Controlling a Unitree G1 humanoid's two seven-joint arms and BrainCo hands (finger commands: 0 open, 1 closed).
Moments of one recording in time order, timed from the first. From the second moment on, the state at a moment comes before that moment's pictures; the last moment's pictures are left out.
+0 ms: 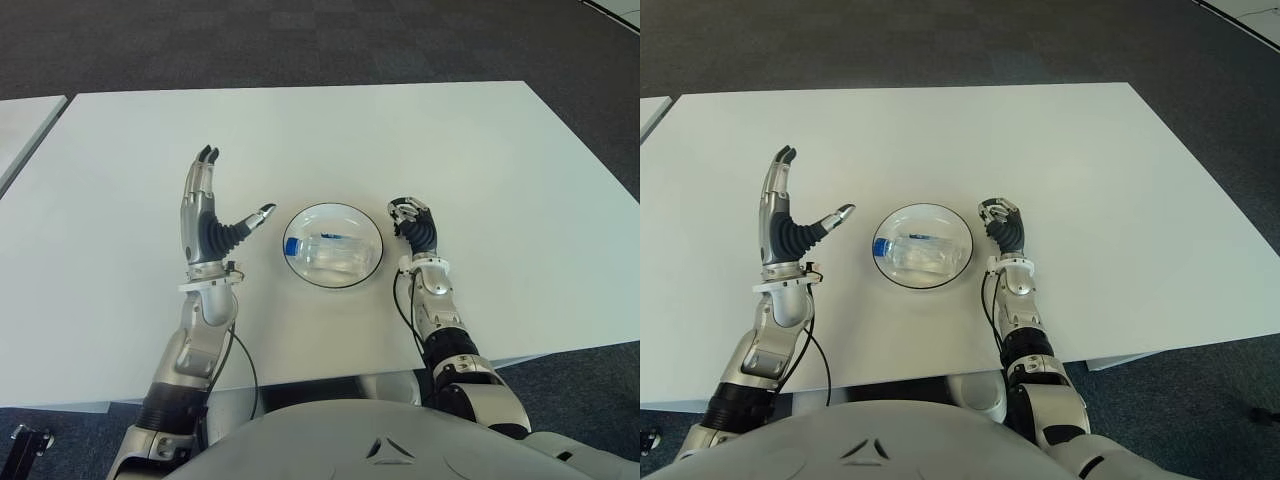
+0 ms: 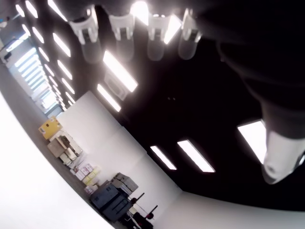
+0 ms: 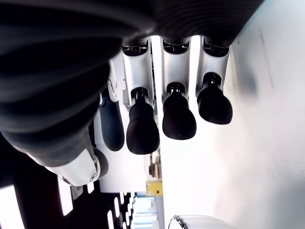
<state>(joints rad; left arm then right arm) 0.13 0.19 -0.08 -0.04 0.50 -0.21 0.57 -0.25 0.01 -0.10 0.73 0.02 -0.37 -0.06</state>
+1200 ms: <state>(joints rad) 0.08 0.09 0.13 0.35 -0.10 -0.36 0.08 -0.24 0.01 -0.09 0.72 0.02 -0.37 -0.08</state>
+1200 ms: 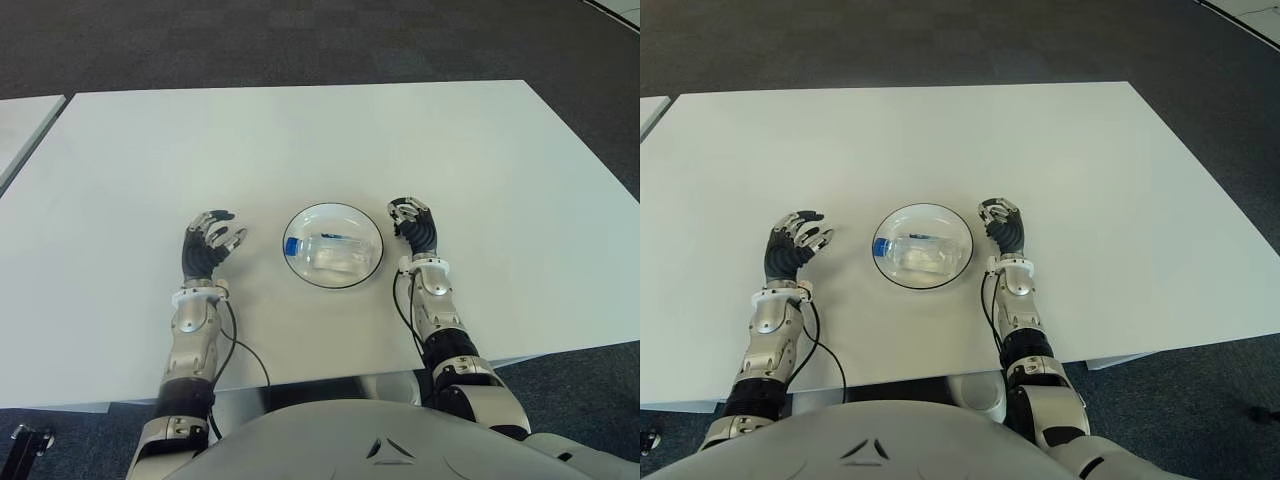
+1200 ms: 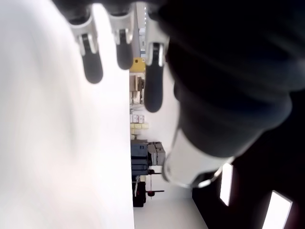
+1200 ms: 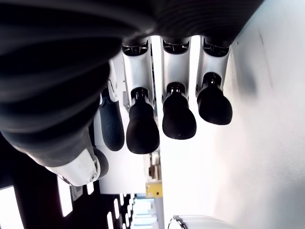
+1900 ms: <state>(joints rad) 0.05 0.07 0.11 0.47 -0.07 -0.42 0.05 -0.24 0.01 -0.08 0.70 0.01 -0.34 -0.09</state>
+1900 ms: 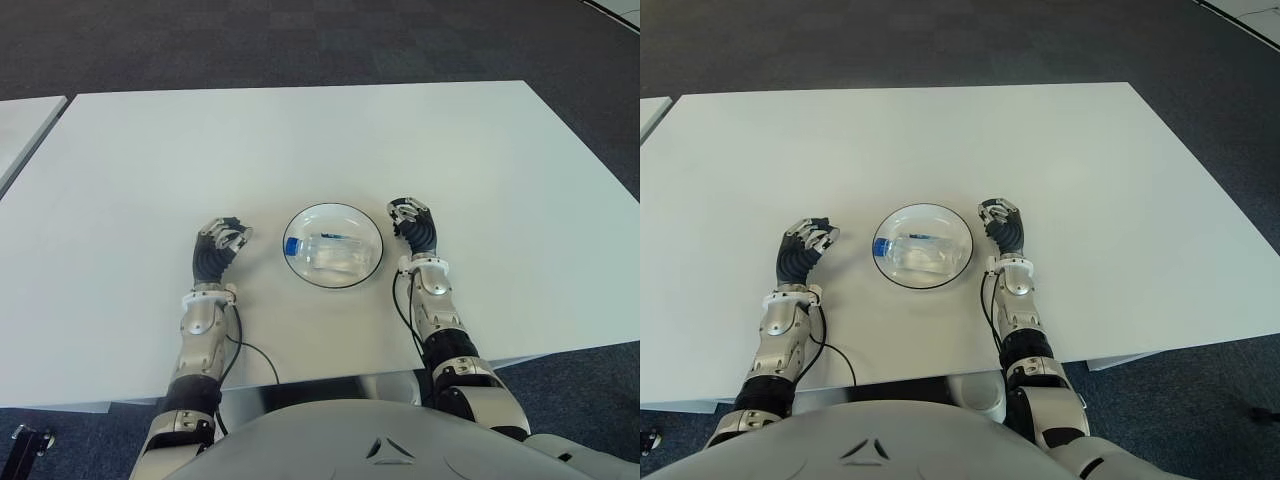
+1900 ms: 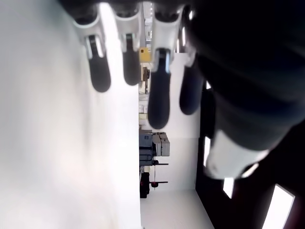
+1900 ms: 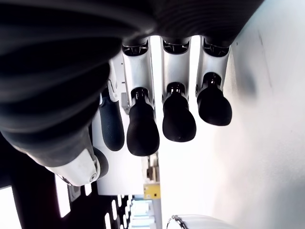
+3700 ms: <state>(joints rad) -0.03 0.03 0.12 0.63 -0.04 -0.49 0.06 -0.23 0.00 -0.08 0.70 0.01 -0.35 -0.06</state>
